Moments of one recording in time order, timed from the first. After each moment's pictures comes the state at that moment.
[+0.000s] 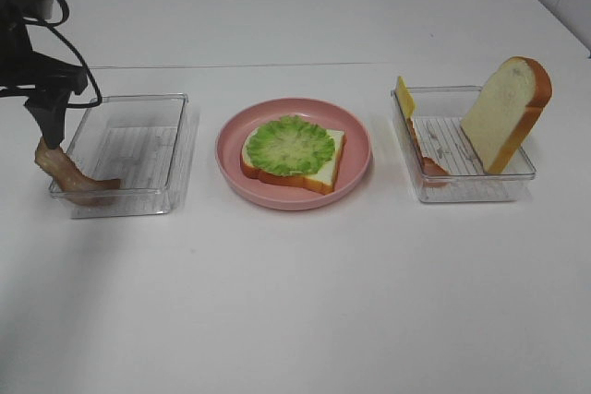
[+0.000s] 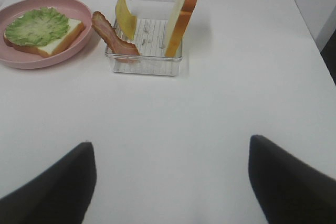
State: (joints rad) left arm -0.16 1.95 -1.53 0.08 1.22 -0.16; right arm -0.01 -0.01 -0.51 0.10 1.07 -0.14
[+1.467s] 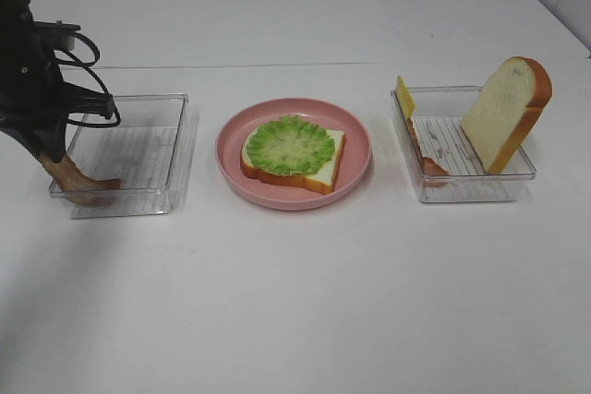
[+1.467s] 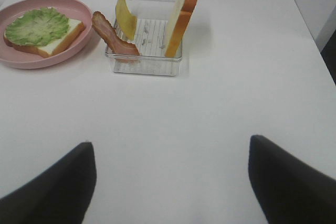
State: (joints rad) left arm -0.15 2.06 -1.50 0.07 1.01 -0.21; right arm -0.01 -0.01 -0.51 0.10 1.07 -0.14
